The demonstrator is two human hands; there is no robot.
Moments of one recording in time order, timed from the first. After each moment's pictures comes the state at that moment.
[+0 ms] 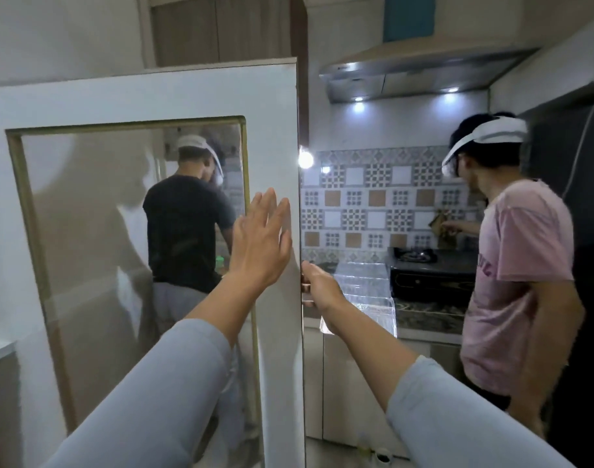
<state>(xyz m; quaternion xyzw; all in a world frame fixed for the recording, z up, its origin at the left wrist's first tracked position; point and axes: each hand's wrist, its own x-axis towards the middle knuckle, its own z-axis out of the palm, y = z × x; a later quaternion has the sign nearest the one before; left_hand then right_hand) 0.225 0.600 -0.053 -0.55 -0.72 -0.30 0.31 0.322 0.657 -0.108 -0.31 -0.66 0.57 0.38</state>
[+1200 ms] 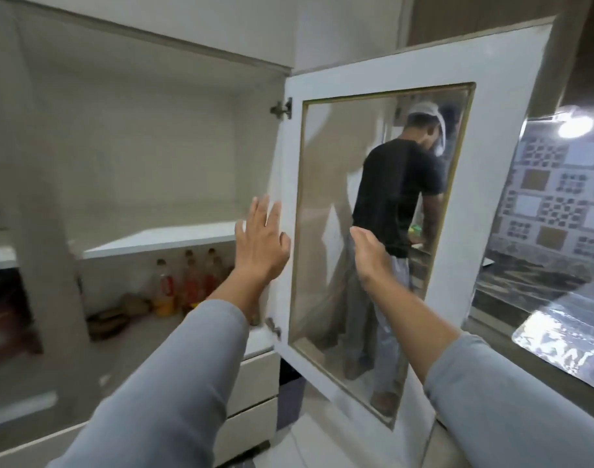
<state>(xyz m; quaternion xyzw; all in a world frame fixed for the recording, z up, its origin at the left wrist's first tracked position) 0.213 0.346 -0.131 -0.18 -0.91 -0.23 0.29 0.291 0.500 -0.125 -0.13 -0.79 0.54 0.28</state>
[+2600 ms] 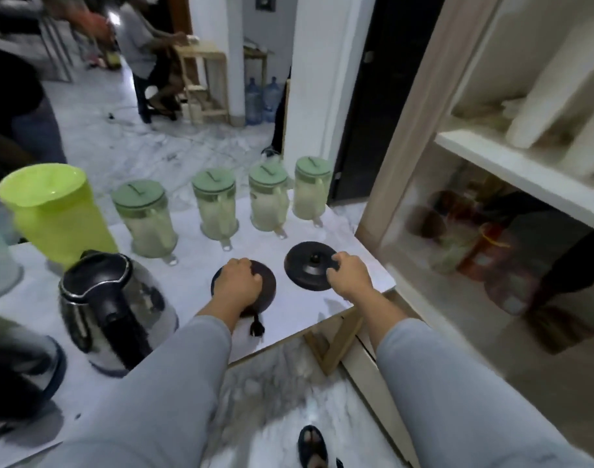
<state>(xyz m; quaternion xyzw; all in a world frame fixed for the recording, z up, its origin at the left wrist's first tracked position) 0.410 -0.345 -0.419 0.64 -0.72 -0.26 0.08 0.213 -0.288 -0.382 0.49 -0.81 0.18 -0.26</state>
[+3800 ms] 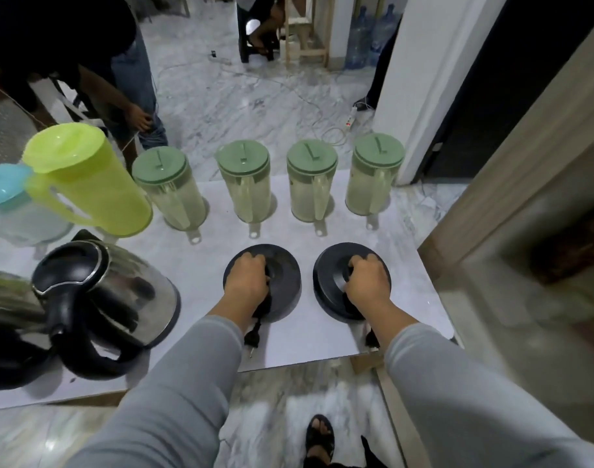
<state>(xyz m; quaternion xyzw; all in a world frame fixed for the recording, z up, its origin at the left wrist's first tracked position) 0.362 -0.412 -0.451 0.74 -0.64 -0.18 -0.03 0.157 -0.417 -0.454 0.62 -0.75 0.02 -0.21</state>
